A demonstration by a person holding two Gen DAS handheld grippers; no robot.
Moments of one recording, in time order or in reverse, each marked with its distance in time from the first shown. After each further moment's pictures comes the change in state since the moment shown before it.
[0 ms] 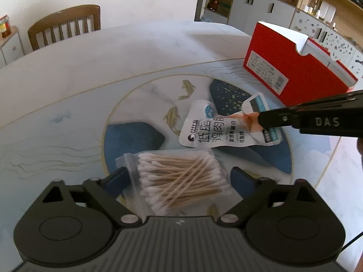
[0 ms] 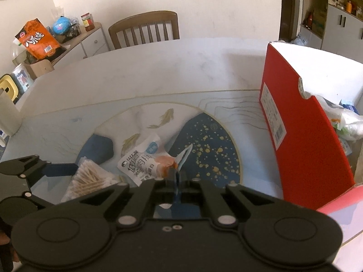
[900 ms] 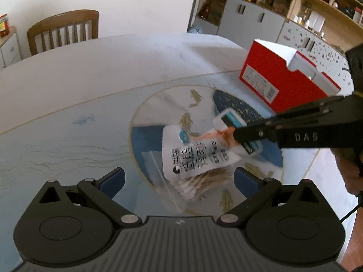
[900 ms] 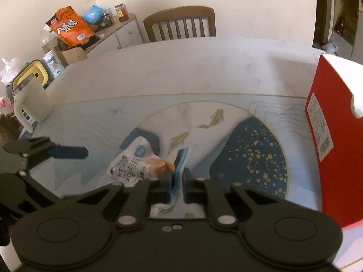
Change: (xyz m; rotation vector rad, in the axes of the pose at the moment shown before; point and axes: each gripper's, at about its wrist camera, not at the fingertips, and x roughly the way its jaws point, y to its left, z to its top) left arm -0.038 0.037 -0.005 -0.005 -0.032 -0.088; right arm 0.003 0.037 0.007 -0.067 0.015 0.121
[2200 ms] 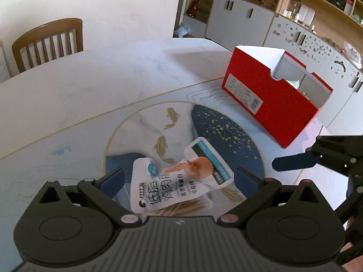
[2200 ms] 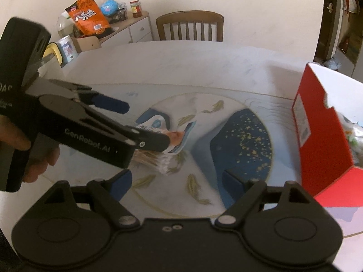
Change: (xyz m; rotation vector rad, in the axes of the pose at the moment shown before) left arm 0.005 -0.027 0.039 0.045 0.011 -0.031; right arm -0.047 0.018 -0.035 -0.067 -0.008 -0.047
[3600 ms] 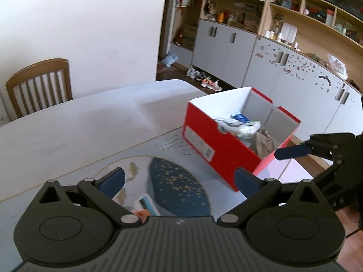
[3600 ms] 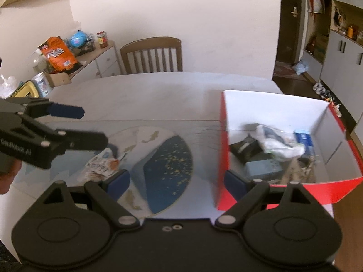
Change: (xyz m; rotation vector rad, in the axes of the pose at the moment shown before) left arm -0.061 -0.079 0.051 0.051 -0.143 -0.010; right arm -0.090 -0.084 0.013 0.108 -0.090 -0.125
